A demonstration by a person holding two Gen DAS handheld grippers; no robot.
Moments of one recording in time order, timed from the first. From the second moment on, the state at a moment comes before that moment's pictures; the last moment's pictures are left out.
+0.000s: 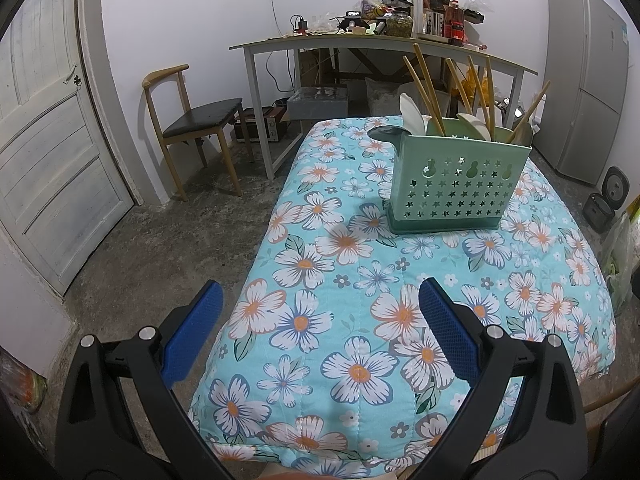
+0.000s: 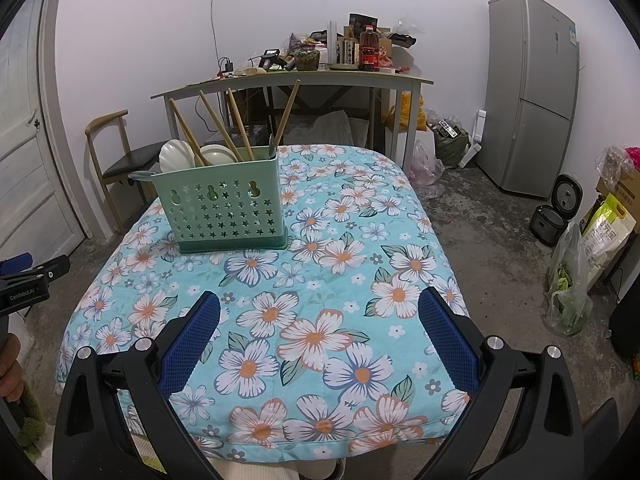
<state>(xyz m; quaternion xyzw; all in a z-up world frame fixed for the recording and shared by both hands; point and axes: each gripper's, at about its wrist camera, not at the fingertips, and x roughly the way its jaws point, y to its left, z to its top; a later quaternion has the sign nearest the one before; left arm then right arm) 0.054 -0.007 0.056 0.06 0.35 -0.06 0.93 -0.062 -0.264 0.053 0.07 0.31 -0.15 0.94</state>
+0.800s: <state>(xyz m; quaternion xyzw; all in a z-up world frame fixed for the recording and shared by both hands) 0.053 -0.007 0.056 0.06 0.36 -0.06 0.93 -0.062 -0.265 0.053 0.07 0.31 -0.15 0.94</state>
